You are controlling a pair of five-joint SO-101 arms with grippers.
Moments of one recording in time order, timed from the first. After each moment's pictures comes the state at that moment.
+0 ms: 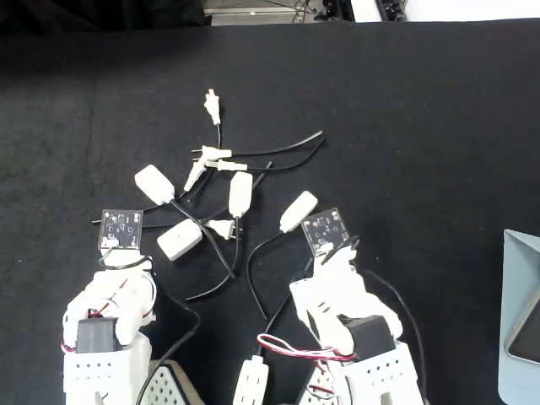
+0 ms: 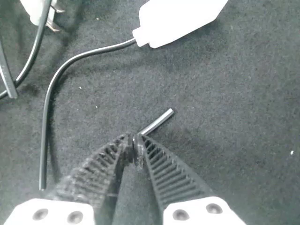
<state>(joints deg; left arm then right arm) -8.4 -103.6 96.3 72.5 -5.5 -17.9 -103.3 96.4 73.5 0.7</state>
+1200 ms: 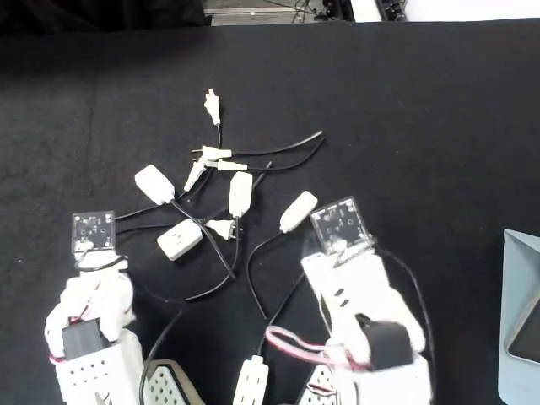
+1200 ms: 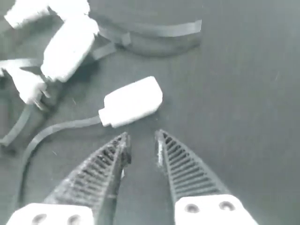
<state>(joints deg) -23.6 -103.7 95.3 72.8 -14.4 -11.4 -103.2 83.6 65.5 15.3</state>
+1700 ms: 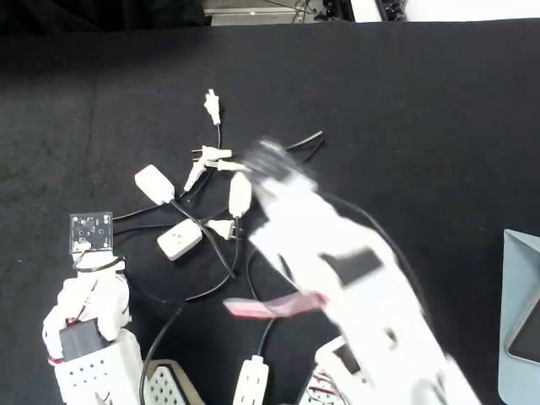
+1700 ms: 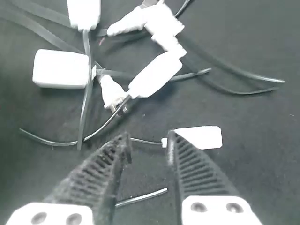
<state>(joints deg) -25.5 -103.7 95.3 72.8 -16.7 -29.8 -45.5 45.6 64.6 15.3</state>
